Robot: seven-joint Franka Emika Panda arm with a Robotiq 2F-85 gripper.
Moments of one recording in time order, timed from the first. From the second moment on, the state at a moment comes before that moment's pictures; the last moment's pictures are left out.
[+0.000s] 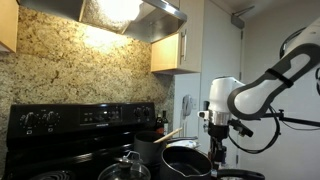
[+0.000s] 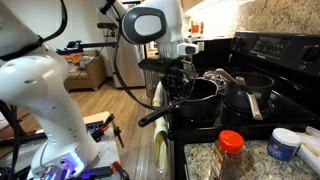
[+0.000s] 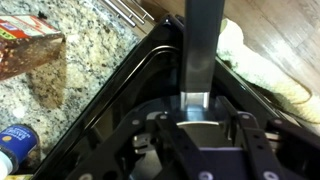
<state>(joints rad) -0.08 -0.35 -0.16 -2.72 -0.15 2.45 -0.37</state>
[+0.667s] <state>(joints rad) -0.07 -0.37 -0.15 -2.68 -0.15 2.41 -0.34</state>
